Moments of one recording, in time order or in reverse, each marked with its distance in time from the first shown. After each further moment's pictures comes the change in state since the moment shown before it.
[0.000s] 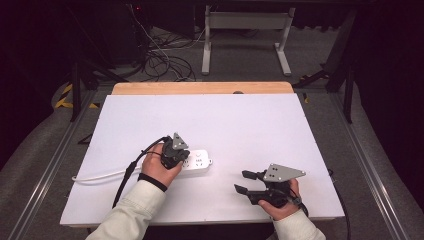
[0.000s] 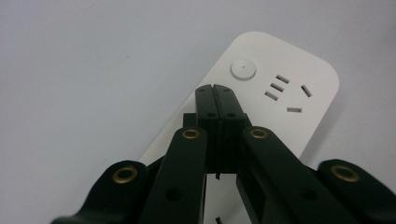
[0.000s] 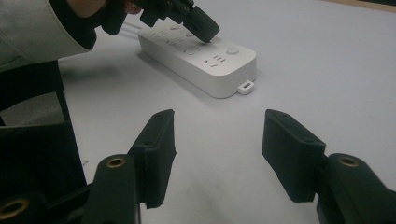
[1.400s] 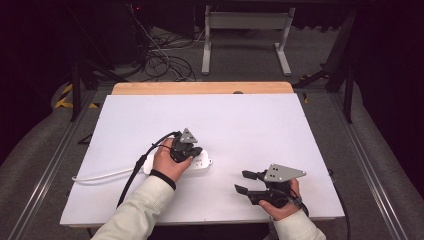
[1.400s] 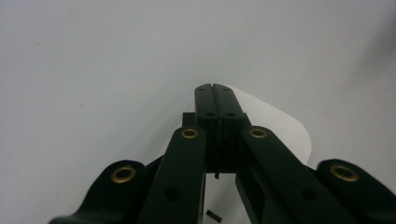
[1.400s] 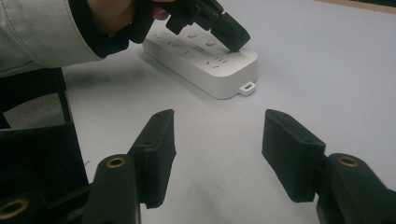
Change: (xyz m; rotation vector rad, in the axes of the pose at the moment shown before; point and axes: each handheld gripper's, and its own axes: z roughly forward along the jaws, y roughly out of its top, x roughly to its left) left arm -0.004 0.019 0.026 -0.038 -0.122 0.001; right arm 0.000 0.000 -0.001 -0.004 0.007 -0.002
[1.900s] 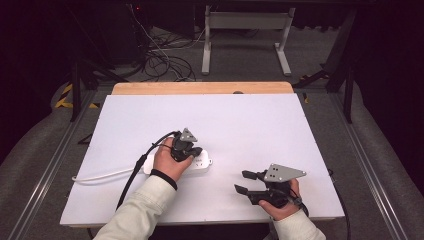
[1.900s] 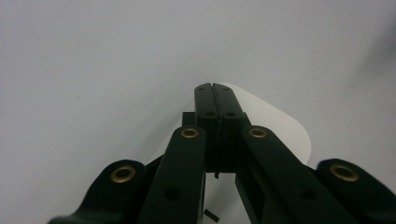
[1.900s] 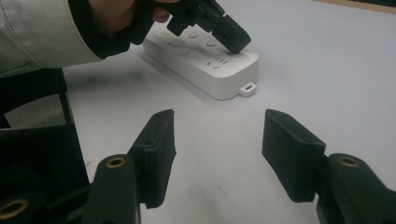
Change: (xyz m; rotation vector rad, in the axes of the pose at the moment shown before) left arm 0.000 0.001 0.001 0.017 0.000 -0.033; right arm 0.001 0.000 0.000 -0.003 0.002 0.001
